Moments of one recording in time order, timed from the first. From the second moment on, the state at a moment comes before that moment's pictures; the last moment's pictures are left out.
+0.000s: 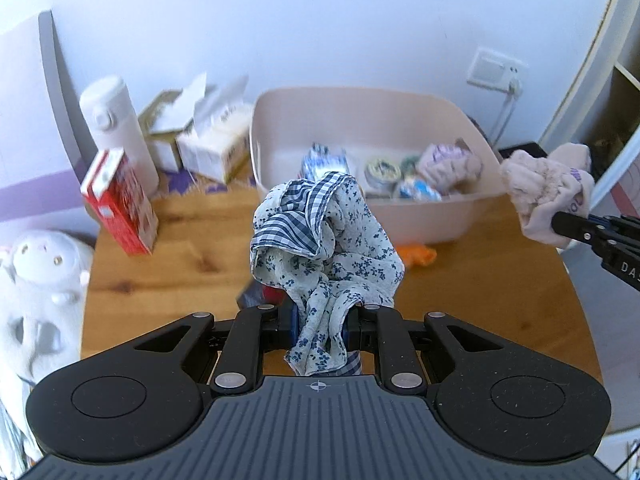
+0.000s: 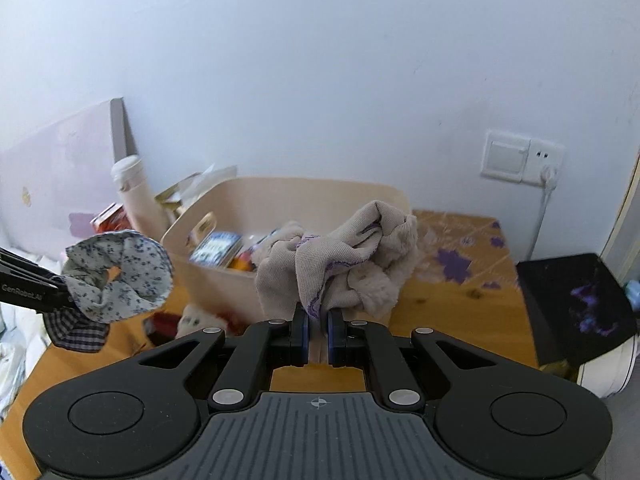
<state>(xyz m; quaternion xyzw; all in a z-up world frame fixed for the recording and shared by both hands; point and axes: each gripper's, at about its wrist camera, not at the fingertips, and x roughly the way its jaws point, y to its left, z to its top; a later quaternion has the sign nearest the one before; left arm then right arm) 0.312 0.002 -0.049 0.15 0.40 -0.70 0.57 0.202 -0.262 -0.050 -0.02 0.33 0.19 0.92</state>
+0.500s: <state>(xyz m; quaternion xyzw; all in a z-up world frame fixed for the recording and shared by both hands) 0.299 -0.073 -0.007 0.12 0.34 -0.71 0.60 0.279 -0.262 -0.040 -0.06 0.31 0.19 0.93</state>
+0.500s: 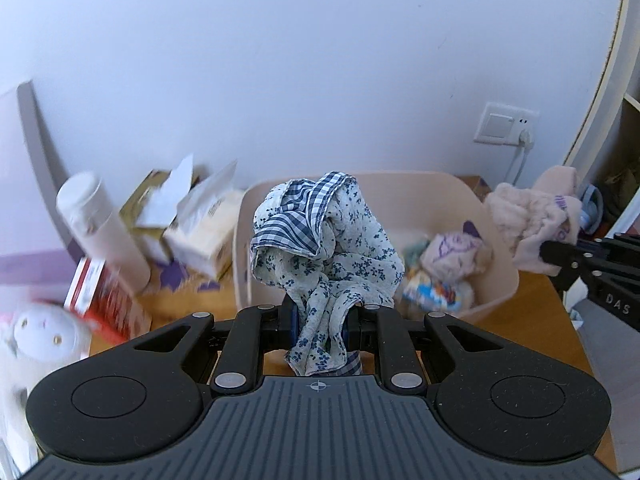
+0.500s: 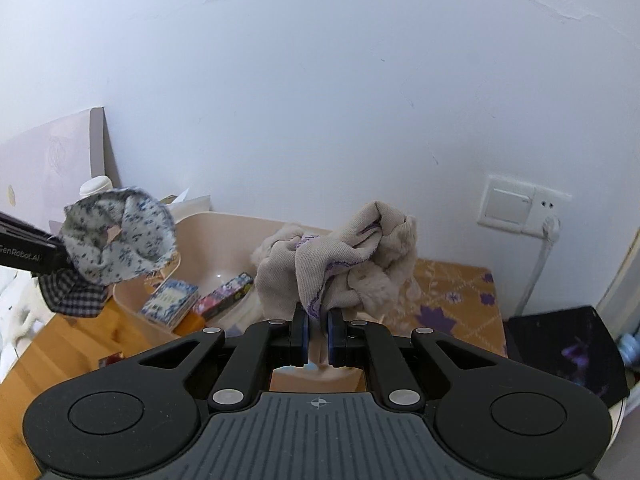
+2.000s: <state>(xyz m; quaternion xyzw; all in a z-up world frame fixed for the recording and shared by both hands) 0.275 -0.120 -0.037 0.15 0.35 -0.69 0.61 0.313 -0.244 -0.079 -0.08 0.33 0.20 0.92</state>
